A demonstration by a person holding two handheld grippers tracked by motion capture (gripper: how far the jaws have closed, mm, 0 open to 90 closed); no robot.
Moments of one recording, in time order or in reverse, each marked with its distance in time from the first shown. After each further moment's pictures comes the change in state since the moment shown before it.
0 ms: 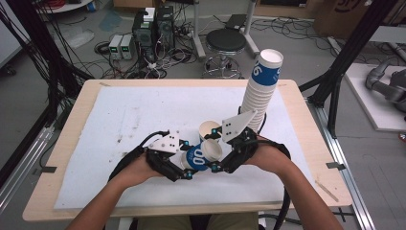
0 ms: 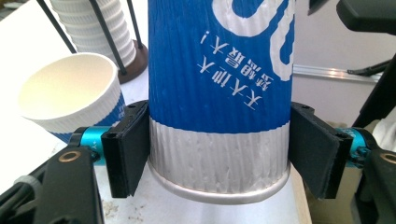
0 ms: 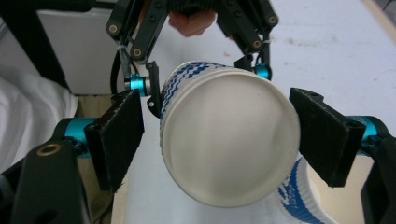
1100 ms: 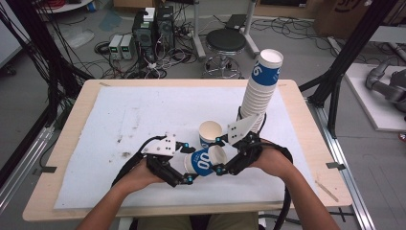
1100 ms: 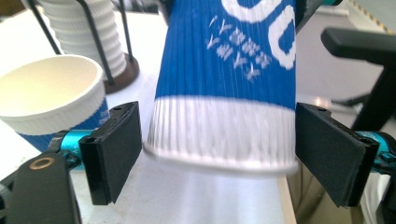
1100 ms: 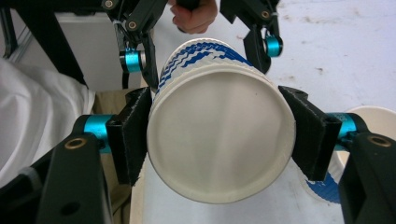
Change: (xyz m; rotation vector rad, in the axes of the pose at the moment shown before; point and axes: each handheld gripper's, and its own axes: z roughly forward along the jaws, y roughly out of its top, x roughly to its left) left arm -0.004 -0.022 0.005 -0.174 -0.013 -0.084; right arm -0.001 -0.026 -0.002 -0.010 0.057 0.079
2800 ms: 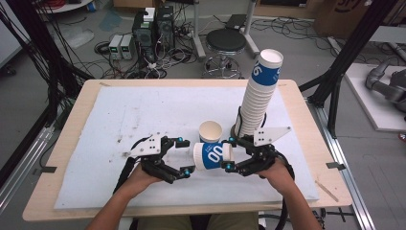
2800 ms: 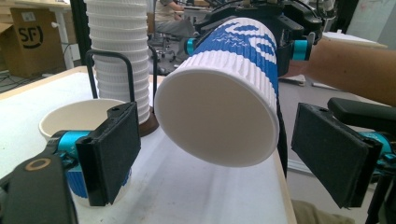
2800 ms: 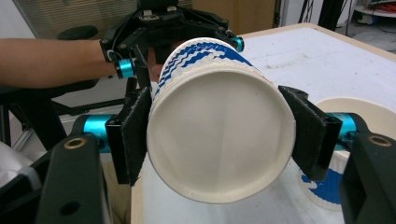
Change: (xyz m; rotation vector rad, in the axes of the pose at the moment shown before) left arm 0.001 -0.017 -0.009 -0.273 0.063 -0.040; right arm 0.008 -0.061 -0.007 -0.370 -0.078 0.200
